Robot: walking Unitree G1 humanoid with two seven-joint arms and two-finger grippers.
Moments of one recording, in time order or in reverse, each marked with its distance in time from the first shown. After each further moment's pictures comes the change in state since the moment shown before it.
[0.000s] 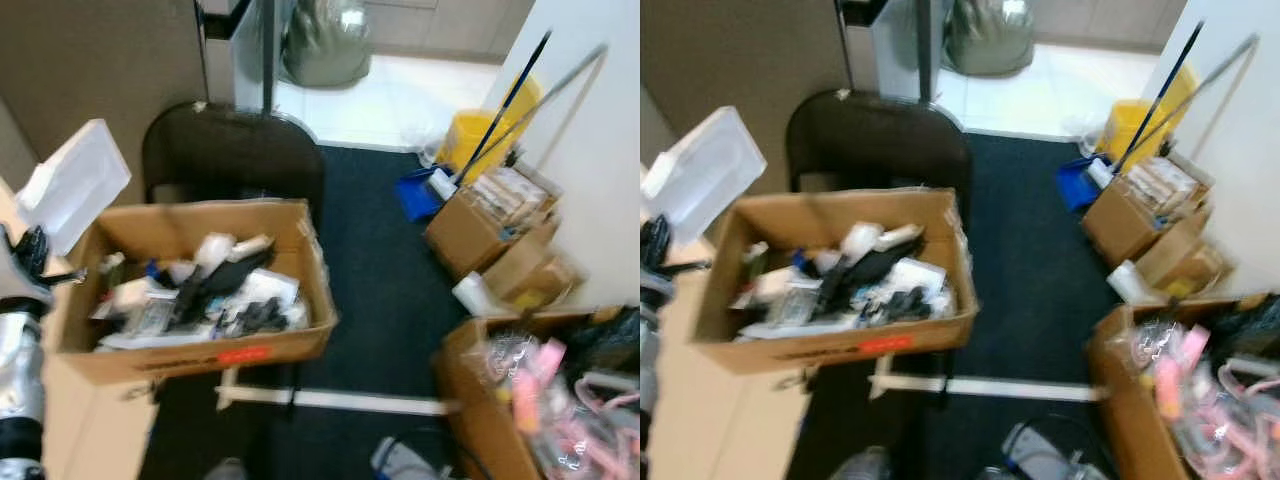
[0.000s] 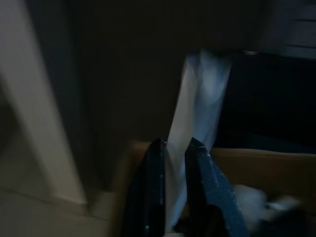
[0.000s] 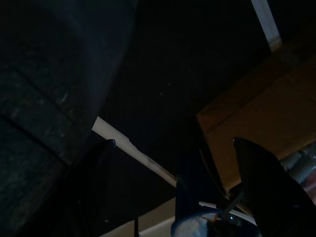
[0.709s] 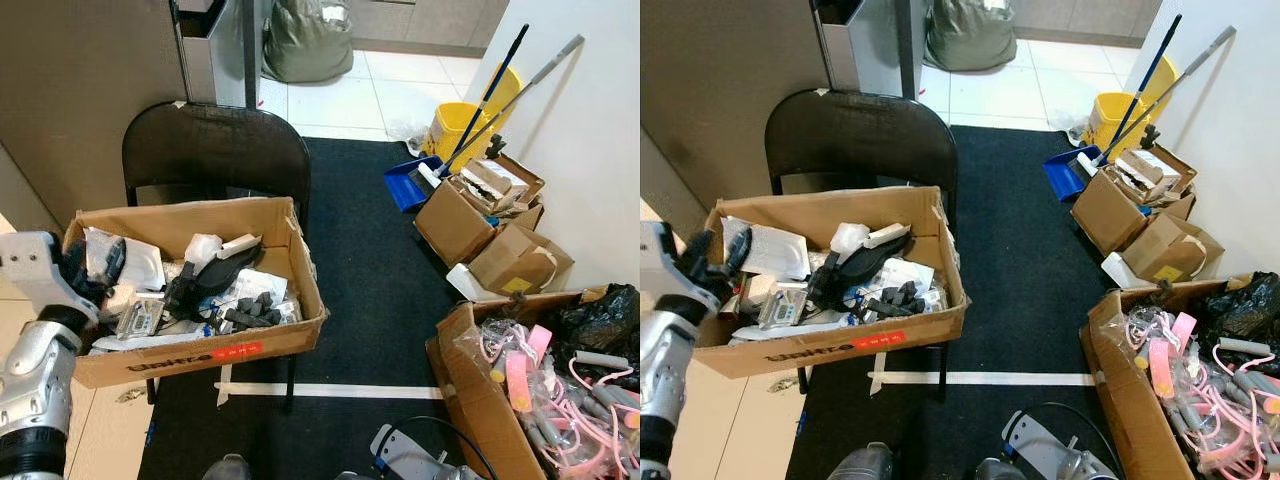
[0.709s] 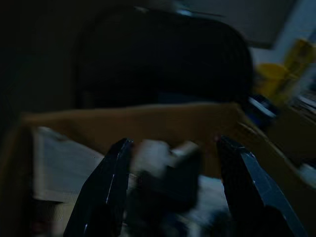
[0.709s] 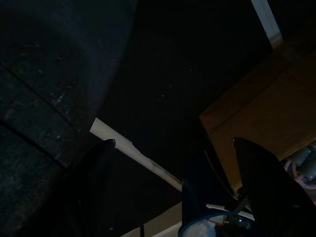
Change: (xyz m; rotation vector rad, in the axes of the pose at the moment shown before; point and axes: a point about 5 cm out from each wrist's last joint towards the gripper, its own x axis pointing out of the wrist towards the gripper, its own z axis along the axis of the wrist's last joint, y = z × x) left arm -0.020 -0.039 -0.027 -0.094 0.164 -0.306; right arm 0.000 -0.001 0.001 -0.002 -0.006 -0.004
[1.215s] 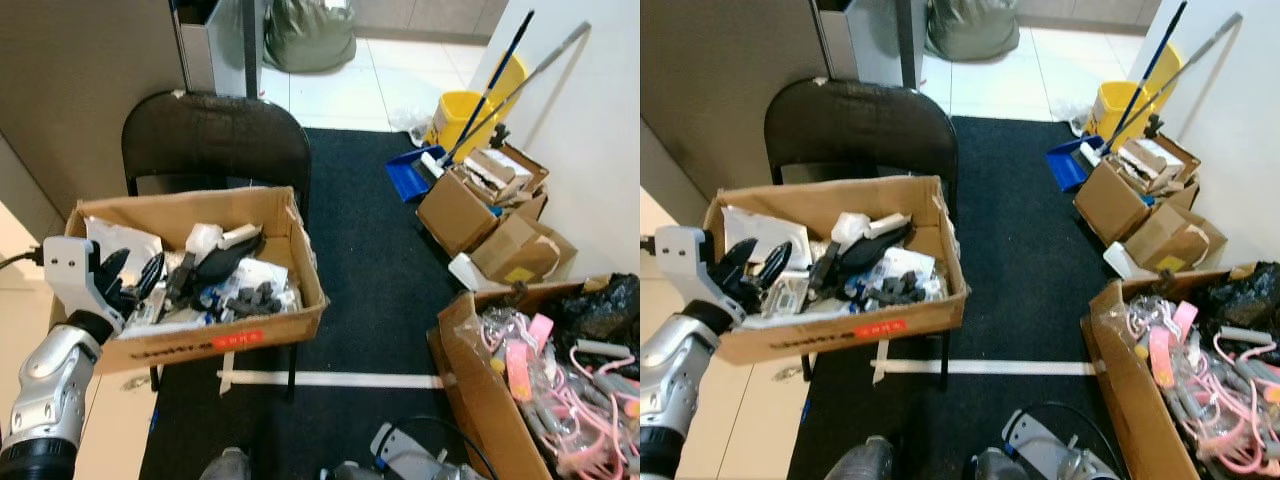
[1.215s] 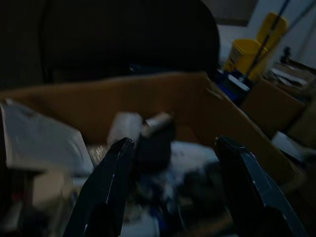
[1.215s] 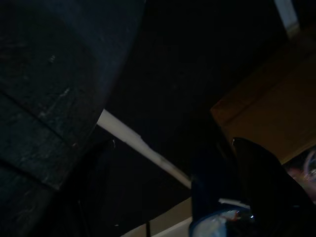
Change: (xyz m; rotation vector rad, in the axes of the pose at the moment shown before) left arm -0.003 -0.013 -0.005 0.020 0.052 -0.081; right arm 0.000 -0.002 0.000 -0.006 0.002 -0.004
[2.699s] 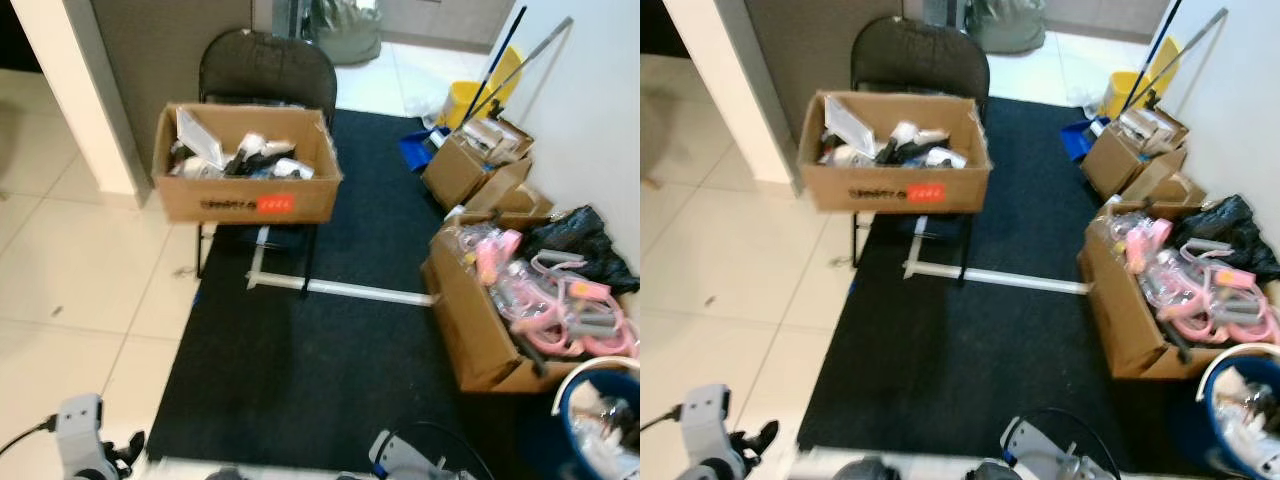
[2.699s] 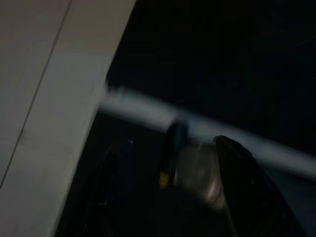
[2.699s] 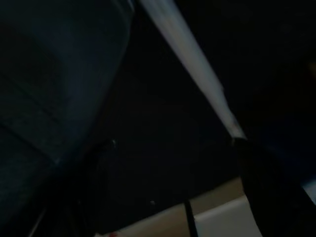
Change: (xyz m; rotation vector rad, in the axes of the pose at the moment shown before) left arm -0.140 -0.017 -0.181 -0.281 0.830 0.379; right arm 0.000 0.003 0.002 -0.010 -0.003 0.012
